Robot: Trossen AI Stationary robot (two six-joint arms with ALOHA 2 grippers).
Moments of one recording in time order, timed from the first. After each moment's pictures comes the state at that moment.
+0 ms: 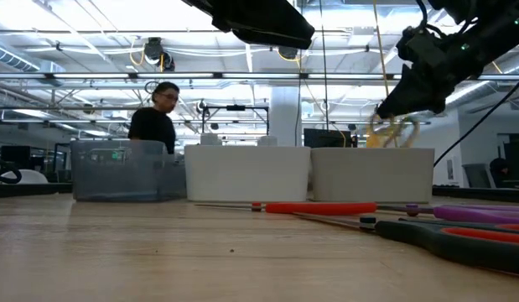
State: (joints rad) left arm -0.30 1.72 1.16 0.07 -0.26 0.20; right arm 0.01 0.75 0.43 -0.24 0.42 0.45
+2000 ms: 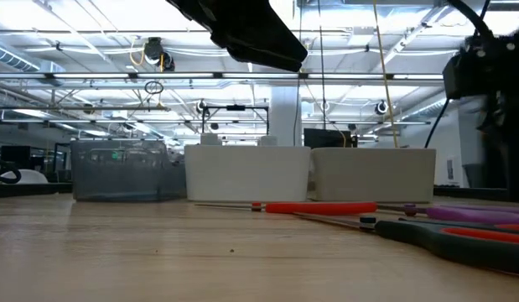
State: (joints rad) left arm -0.25 1.72 1.16 0.00 -0.25 0.07; right arm 0.64 1.48 0.76 -0.63 0.21 1.02
